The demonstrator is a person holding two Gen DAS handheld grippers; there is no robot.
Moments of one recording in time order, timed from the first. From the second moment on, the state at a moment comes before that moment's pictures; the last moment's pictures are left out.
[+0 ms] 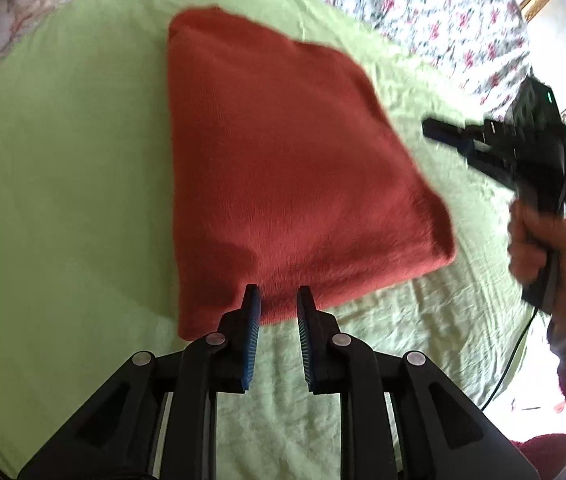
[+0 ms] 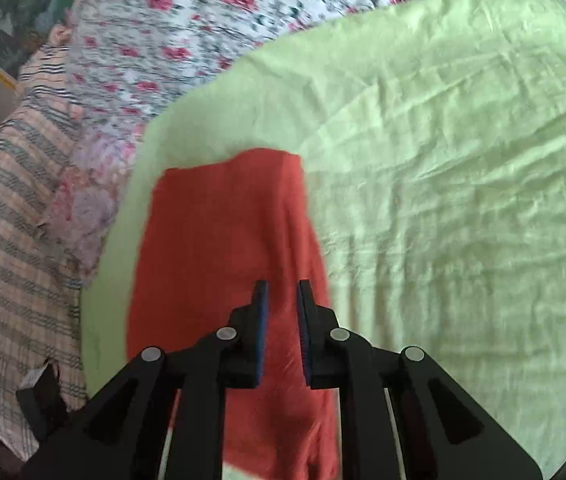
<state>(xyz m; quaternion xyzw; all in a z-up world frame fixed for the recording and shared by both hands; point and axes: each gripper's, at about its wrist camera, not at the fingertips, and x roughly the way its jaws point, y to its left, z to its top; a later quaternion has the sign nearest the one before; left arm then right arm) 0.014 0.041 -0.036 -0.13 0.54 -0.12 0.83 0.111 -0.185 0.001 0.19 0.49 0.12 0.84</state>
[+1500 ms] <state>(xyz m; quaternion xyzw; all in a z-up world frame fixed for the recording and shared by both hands) 0.217 0.155 -0.025 -0.19 0.48 0.05 0.85 0.195 -0.193 -0.022 0.21 0.50 0.11 0.83</state>
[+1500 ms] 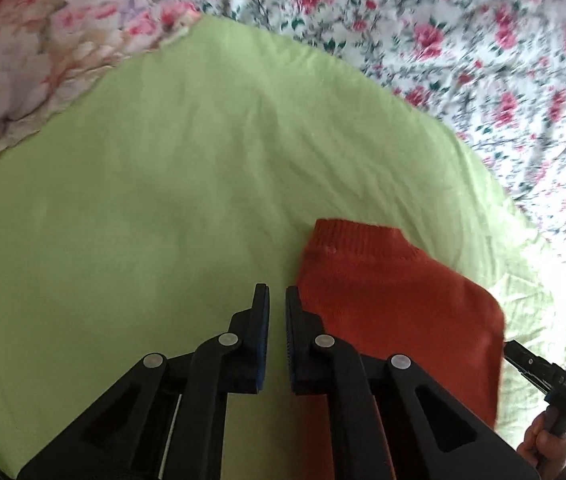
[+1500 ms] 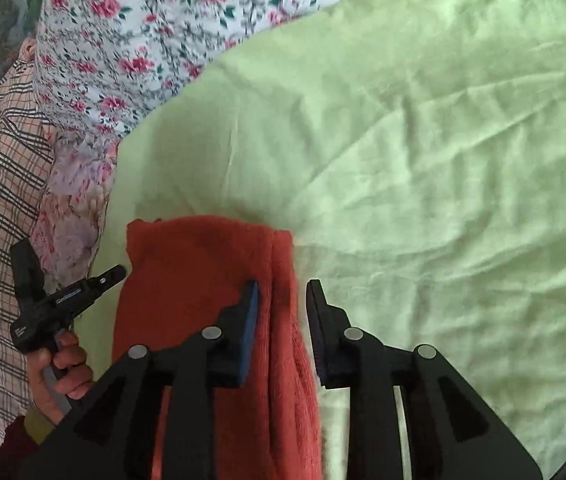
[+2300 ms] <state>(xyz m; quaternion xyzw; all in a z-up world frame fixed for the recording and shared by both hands) 0.063 0.066 -0.065 -0.14 0.55 -0.09 0.82 0.053 -0.169 -0.050 0.12 0.56 0.11 0.81</state>
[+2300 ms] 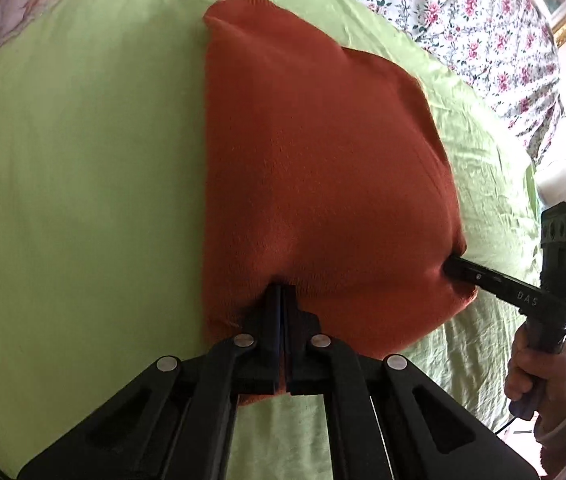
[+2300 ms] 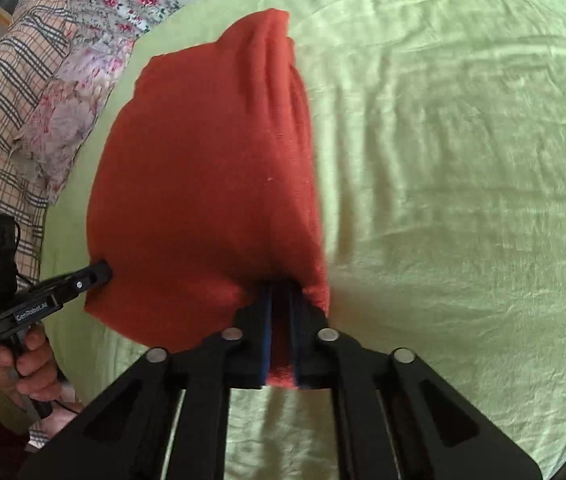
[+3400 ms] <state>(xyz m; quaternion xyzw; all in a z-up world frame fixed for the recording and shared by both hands) -0.071 0.068 -0.028 -0.01 0.52 -0.02 0.86 -0.045 -0.141 -0.008 0.08 0.52 0.11 0.84</state>
